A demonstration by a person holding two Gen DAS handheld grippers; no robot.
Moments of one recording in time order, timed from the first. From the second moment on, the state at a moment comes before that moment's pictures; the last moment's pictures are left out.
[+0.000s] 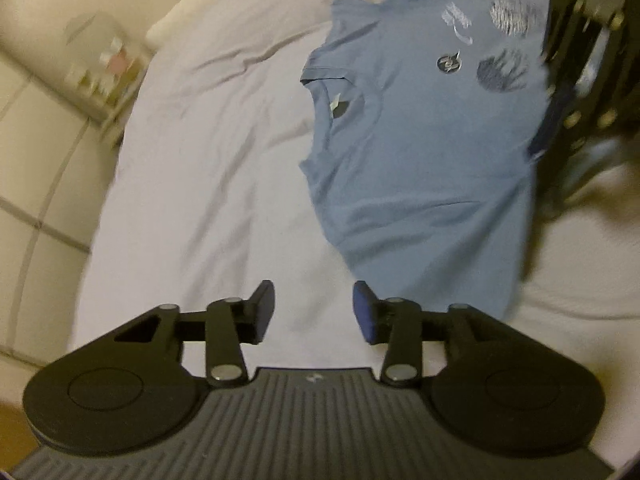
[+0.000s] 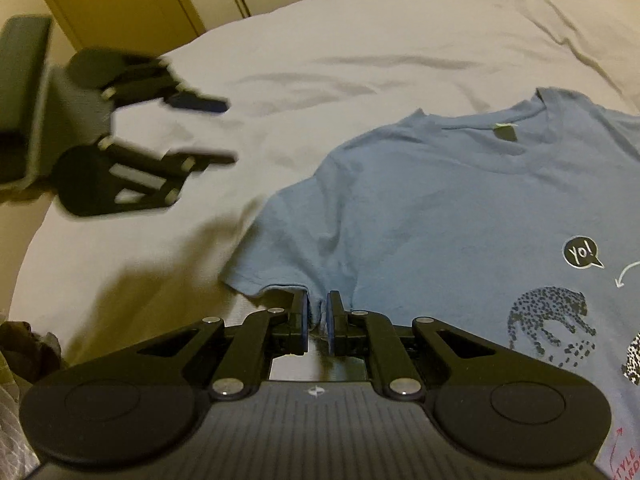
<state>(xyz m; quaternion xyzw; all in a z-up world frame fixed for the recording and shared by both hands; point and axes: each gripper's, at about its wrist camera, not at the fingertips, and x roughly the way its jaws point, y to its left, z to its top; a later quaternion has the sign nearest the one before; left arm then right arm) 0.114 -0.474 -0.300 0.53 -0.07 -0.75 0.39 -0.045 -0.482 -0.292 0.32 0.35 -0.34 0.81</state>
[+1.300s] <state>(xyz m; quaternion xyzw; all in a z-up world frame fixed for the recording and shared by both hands) 0.042 -0.526 -0.357 0.59 -0.15 -0.70 0.38 -0.093 -0.511 -0.327 0.42 0.32 -0.39 0.75</state>
